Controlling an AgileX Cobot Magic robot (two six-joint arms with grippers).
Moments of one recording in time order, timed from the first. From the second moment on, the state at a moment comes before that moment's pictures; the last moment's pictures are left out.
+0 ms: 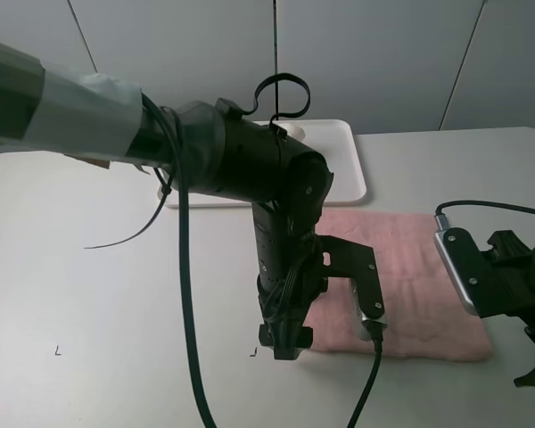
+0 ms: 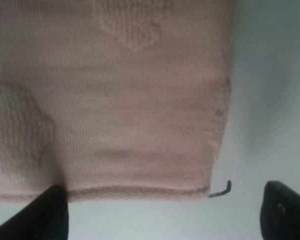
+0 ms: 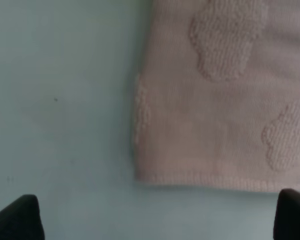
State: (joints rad) left arm -0.97 2.19 -1.46 -0.08 0.91 0.71; right arm 0.23 1.36 -0.41 -0.02 0.64 -1.37
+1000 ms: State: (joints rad) left arm -1.03 2.19 -1.45 -0.08 0.89 0.72; right arm 0.23 1.44 -0.35 0.04 0.54 -1.50
